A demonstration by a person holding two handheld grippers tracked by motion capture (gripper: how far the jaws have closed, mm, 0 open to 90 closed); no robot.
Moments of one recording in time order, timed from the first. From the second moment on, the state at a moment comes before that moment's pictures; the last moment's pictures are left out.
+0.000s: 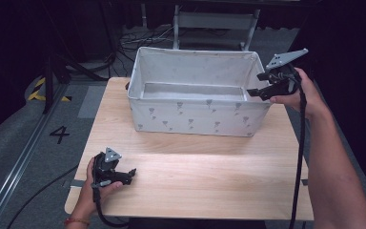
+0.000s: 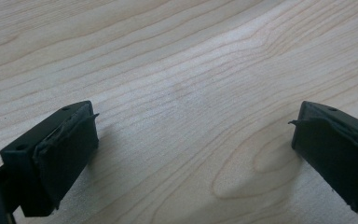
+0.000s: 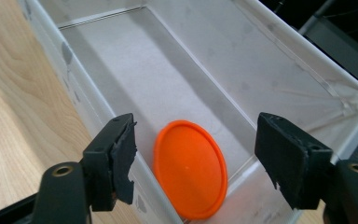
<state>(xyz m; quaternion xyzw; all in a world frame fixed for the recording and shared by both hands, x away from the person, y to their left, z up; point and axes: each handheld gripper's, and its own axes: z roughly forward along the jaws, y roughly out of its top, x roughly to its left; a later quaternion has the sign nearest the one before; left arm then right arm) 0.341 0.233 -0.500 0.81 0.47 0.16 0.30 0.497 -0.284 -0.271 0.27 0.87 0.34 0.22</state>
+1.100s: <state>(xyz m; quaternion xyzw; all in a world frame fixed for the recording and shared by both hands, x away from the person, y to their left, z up) 0.341 0.233 -0.500 0.81 0.47 0.16 0.30 0.425 -0.308 -0.286 0.31 0.83 0.35 0.30</state>
